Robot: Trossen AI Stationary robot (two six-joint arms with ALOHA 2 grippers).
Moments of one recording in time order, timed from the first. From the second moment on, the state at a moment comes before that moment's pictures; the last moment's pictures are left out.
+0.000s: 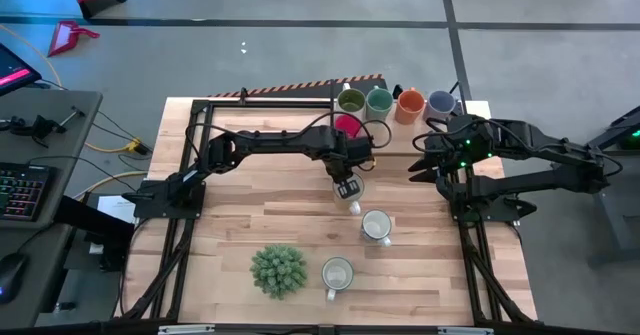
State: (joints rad) left arm 0.10 2.29 2.17 -1.16 -0.04 -0.28; right arm -0.13 0.81 1.06 -0.96 -0.24 0.16
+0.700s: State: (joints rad) left arm 0.09 2.30 2.17 -1.17 -0.04 -0.28; right arm -0.13 0.81 1.06 -0.96 -0.24 0.16
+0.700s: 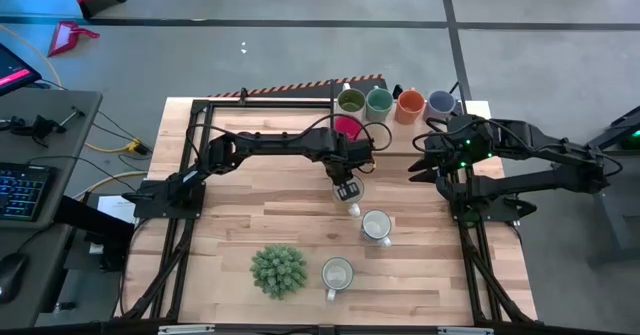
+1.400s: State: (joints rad) left arm 0.09 2.30 2.17 -1.17 -0.04 -0.30; right arm -0.13 0.81 1.06 -0.96 -0.29 0.16
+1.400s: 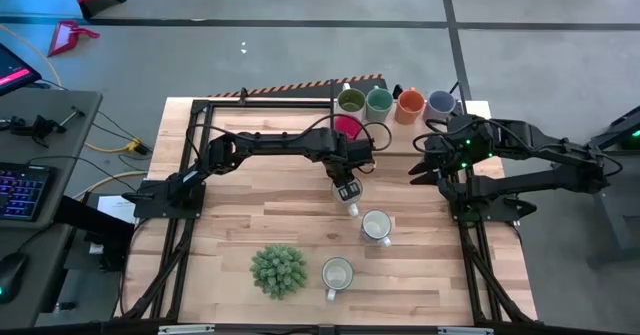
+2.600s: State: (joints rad) left arm 0.08 1.74 2.13 -1.57 -0.13 -0.05; right arm -0.13 0.83 1.06 -1.16 0.01 0.16
